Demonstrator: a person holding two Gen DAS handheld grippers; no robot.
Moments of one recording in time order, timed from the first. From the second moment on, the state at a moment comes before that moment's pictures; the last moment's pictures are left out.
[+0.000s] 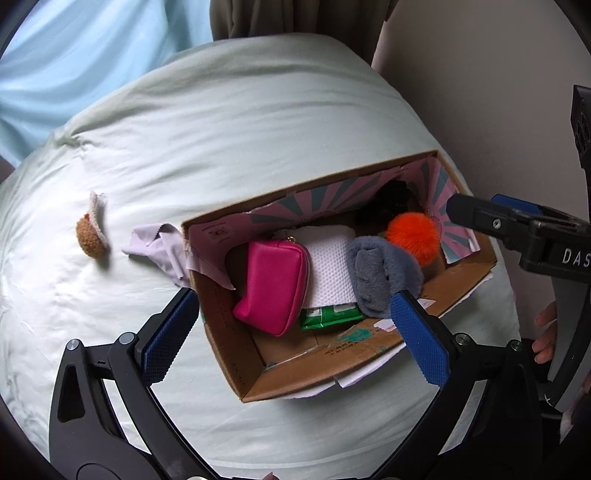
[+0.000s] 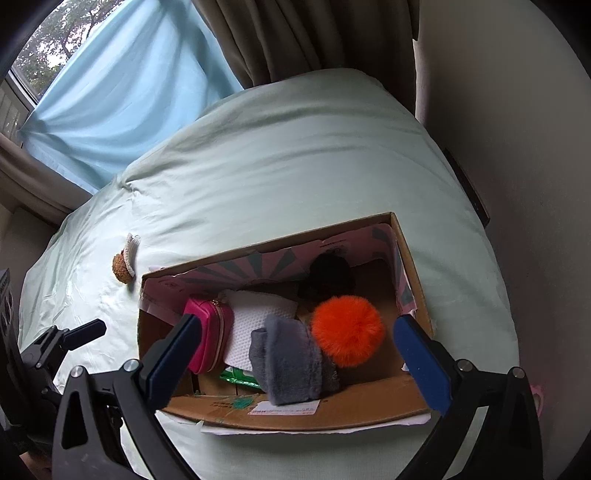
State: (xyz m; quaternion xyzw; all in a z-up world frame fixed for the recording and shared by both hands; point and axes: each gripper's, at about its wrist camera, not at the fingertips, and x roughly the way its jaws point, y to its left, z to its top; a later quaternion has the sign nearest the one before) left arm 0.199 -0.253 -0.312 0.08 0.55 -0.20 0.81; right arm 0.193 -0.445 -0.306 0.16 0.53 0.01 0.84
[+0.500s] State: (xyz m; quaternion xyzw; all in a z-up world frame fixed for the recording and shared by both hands) left arm 0.163 -0.201 -0.201 0.03 0.48 -0.17 0.86; right arm 0.164 -0.398 -0.185 0.10 0.47 0.05 0.88
